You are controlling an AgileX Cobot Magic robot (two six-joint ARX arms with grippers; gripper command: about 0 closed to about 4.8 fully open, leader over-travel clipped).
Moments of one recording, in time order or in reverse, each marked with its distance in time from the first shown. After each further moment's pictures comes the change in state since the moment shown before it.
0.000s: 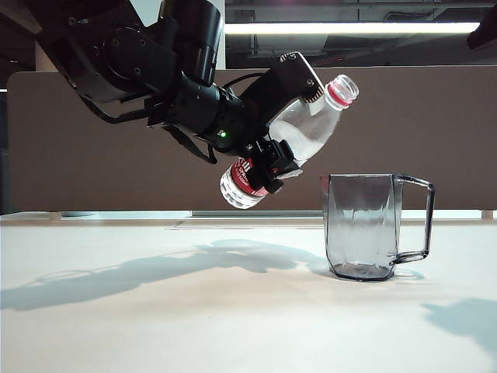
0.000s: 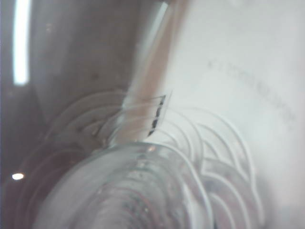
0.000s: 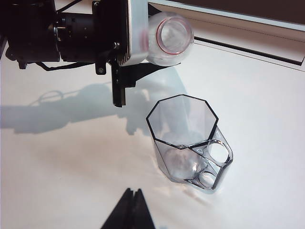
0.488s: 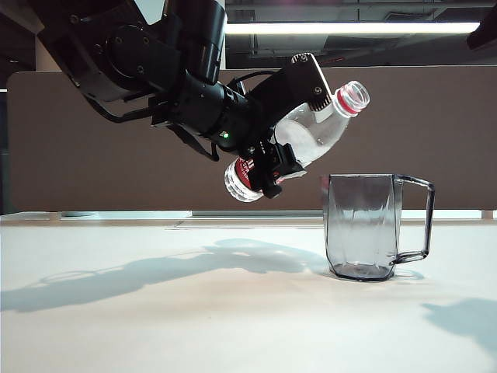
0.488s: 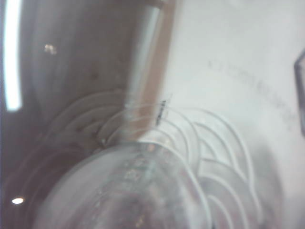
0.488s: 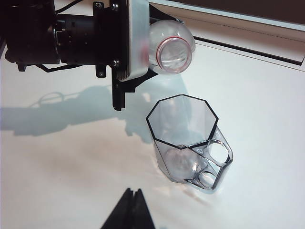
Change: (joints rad) left arm -0.014 0.000 0.001 0.004 0.000 0.116; right arm 0.000 0.000 0.000 0.000 0.000 0.000
